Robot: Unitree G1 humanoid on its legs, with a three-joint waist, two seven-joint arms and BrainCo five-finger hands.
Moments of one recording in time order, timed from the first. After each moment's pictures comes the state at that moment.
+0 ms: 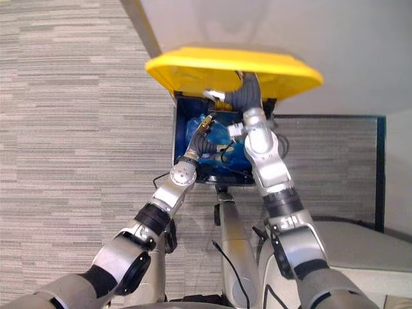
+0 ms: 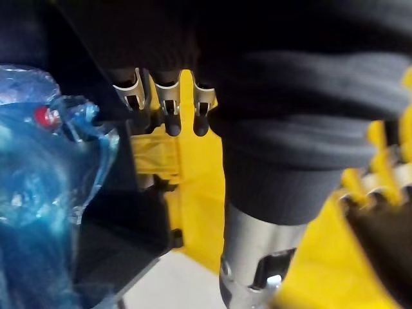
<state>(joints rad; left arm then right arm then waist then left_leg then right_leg) -0.54 -0.06 -0.29 0.49 0.03 -0.11 0.19 -0.58 -0.21 0.12 0.22 0.08 -0.07 -0.17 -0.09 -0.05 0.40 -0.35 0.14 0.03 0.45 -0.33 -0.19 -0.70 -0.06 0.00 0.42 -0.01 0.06</state>
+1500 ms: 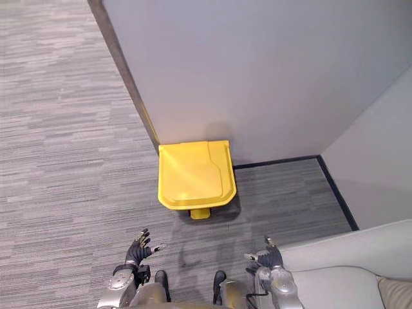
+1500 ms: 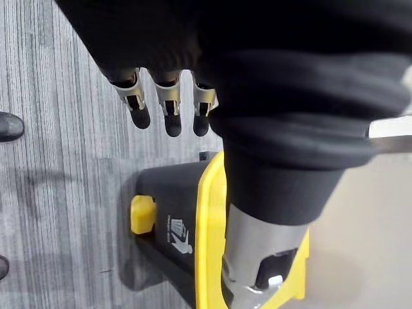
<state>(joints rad) 0.10 0.06 0.05 0.74 -0.07 -0.16 0.05 0.11 -0.13 -0.09 0.73 -0.08 -0.10 -0.07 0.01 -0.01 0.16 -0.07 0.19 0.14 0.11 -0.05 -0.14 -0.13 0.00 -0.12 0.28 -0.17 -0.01</state>
